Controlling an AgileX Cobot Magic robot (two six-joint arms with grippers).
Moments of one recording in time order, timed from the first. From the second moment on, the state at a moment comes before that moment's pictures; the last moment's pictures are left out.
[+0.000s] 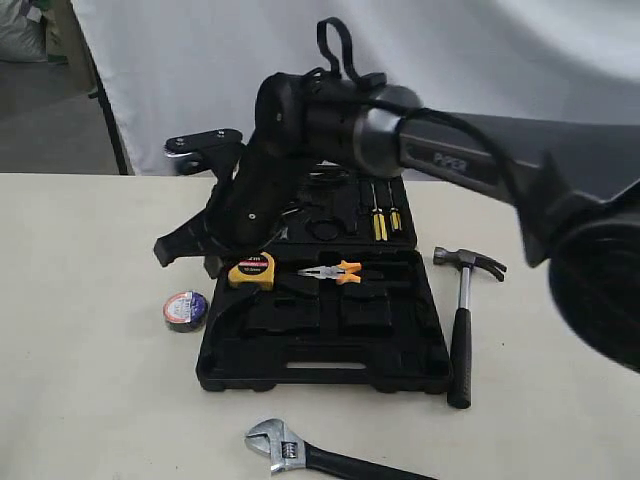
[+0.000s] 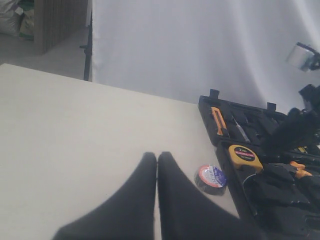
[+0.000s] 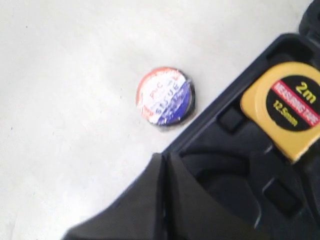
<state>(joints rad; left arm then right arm) 0.13 0.00 -0.01 0.02 0.10 -0.31 0.84 2.25 -1.96 0.27 0.91 -0.17</state>
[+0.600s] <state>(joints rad) 0.13 0.00 -0.01 0.02 0.10 -0.31 0.92 2.57 -2.34 0.11 0.90 -0.11</state>
